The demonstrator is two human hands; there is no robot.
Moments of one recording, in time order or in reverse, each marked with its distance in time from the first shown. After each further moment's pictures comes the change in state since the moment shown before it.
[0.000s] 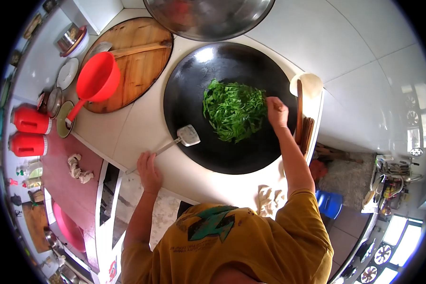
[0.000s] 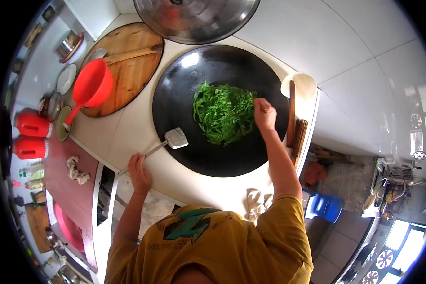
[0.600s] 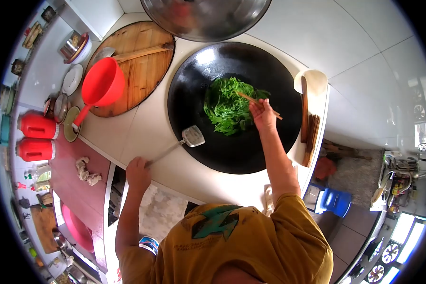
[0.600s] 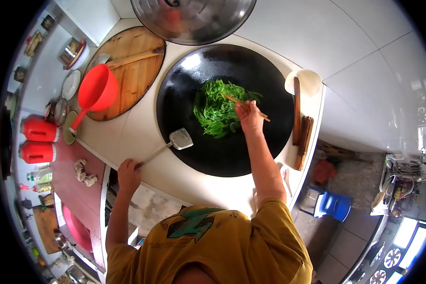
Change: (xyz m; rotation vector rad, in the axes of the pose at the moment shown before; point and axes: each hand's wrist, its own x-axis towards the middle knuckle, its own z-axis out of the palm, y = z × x) left_hand 0.026 -0.034 -0.062 0.180 -0.306 0.005; right_hand -0.028 -0.020 0.057 1.304 0.103 0.862
